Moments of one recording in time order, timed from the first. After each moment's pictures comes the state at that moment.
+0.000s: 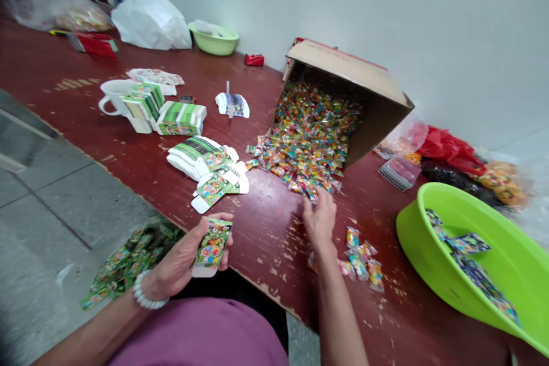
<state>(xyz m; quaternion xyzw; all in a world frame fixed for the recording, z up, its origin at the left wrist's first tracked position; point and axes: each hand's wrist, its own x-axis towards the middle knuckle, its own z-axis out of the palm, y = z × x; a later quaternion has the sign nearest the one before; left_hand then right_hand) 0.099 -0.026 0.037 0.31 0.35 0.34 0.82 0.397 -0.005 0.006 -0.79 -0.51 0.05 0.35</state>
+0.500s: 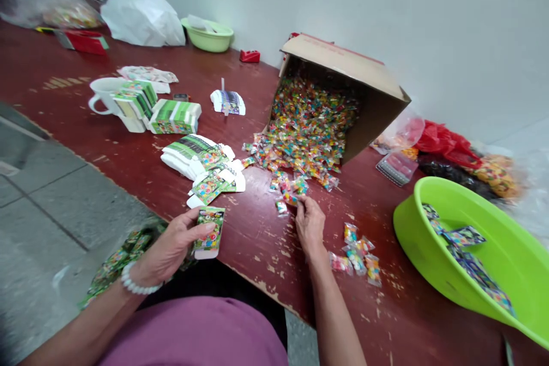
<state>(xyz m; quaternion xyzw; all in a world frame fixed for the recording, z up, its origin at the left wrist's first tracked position) 0.092 -0.006 0.043 0.35 0.42 0.36 0.76 0.395 -0.013 -0.018 -0.75 -0.48 0.14 0.43</state>
